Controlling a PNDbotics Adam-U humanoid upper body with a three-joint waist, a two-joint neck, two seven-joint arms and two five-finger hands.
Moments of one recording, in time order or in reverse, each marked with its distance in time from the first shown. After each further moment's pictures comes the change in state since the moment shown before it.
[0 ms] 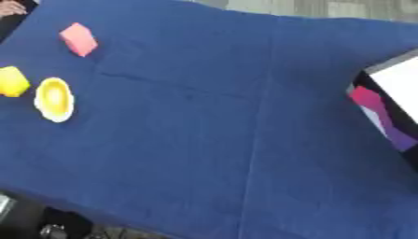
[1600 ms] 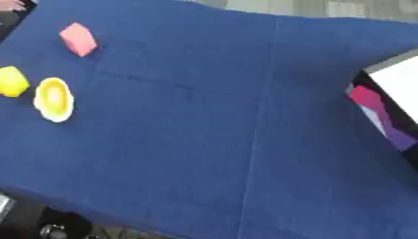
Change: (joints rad) left arm 0.113 0.090 -0.058 -0.374 0.641 -0.074 0.589; right arm -0.018 0.000 -0.006 -0.013 -0.009 -0.006 -0.017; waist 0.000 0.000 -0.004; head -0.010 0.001
